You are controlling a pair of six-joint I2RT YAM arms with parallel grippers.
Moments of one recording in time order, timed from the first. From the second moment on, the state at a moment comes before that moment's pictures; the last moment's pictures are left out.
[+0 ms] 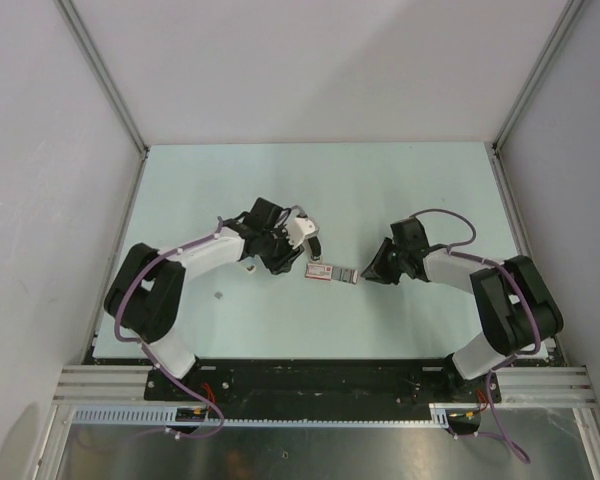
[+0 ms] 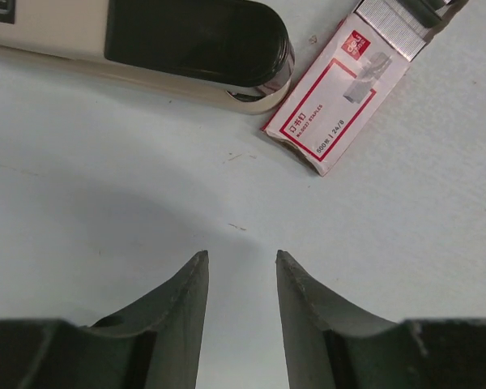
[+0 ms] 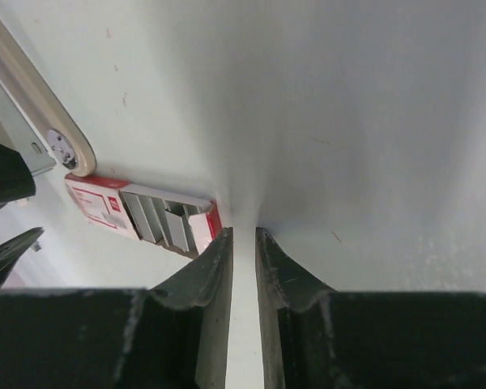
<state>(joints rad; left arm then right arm) -0.54 1.66 1.02 -0.38 0.31 0.45 0.38 1.56 0.71 -0.12 -0.22 0.88</state>
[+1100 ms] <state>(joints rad) -0.62 1.77 1.05 -0.32 0.26 0.48 0.35 1.63 0.65 0.14 -0.36 0.95</state>
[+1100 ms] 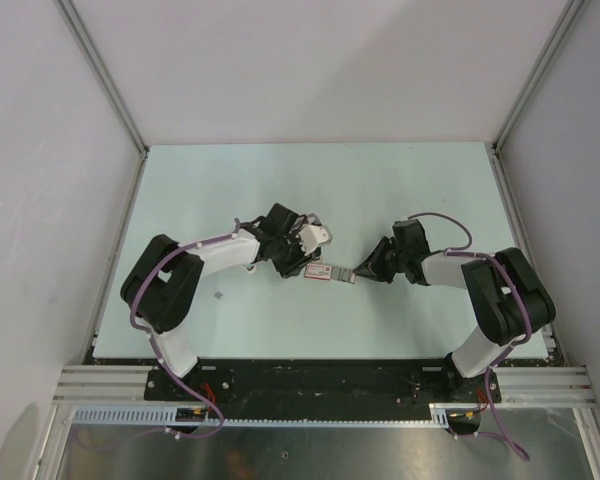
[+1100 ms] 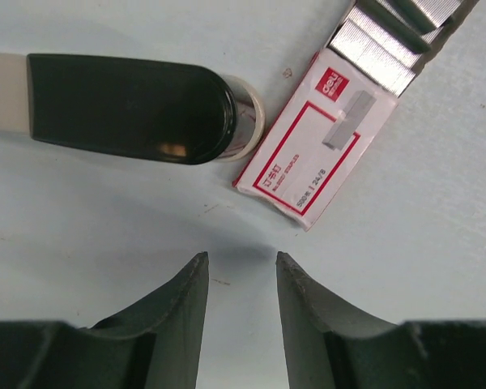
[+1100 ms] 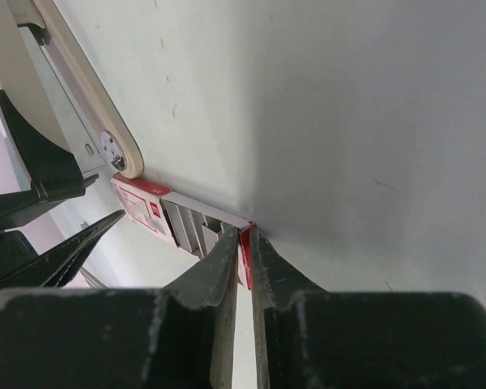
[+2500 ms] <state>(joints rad) -0.66 1.78 1.06 -0.32 0.22 0.53 0.50 1.81 0.79 0.27 -0.46 1.00</state>
